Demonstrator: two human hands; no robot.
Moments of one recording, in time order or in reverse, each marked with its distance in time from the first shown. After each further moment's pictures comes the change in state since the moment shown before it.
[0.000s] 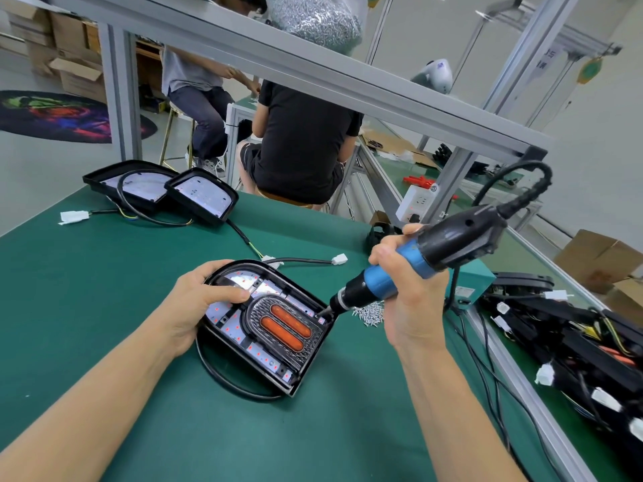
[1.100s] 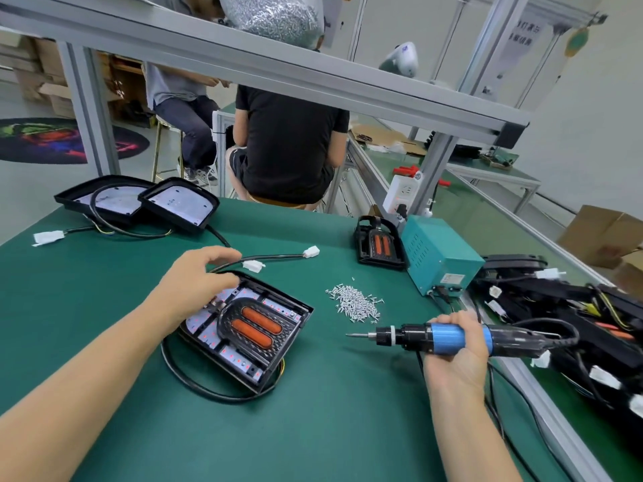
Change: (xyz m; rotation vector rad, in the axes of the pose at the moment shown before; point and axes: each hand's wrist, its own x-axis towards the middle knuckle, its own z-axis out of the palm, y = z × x) left_hand 0.016 0.027 0.030 0.813 0.047 0.244; right_hand -0.029 0.031 -0.134 0.497 0.761 0.272
